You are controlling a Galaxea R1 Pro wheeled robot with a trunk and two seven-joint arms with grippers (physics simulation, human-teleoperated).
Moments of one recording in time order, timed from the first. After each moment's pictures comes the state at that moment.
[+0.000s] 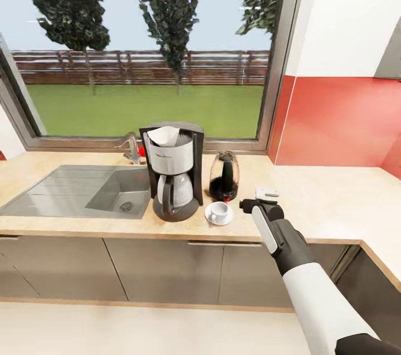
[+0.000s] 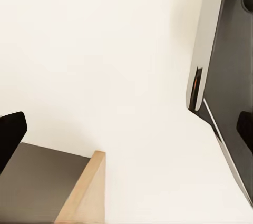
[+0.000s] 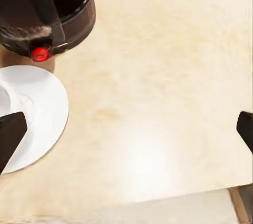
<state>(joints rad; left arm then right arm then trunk) -0.01 0.15 -0.21 -0.07 0.27 -0.04 0.11 -0.79 0.07 0.14 -1.03 -0.27 0.73 -0.43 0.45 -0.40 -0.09</state>
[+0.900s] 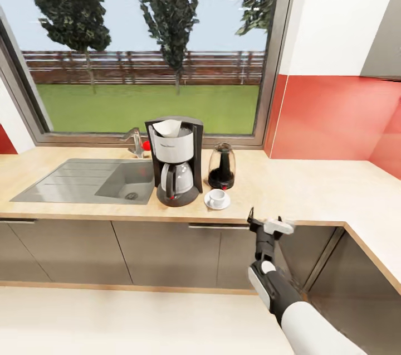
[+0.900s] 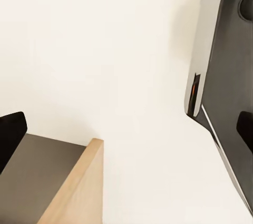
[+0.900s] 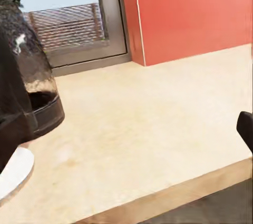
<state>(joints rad) -0.01 0.15 -0.21 -0.08 0.27 -0.04 0.11 -0.65 0.09 0.14 -0.56 -0.11 -0.63 -0.43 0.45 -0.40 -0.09</state>
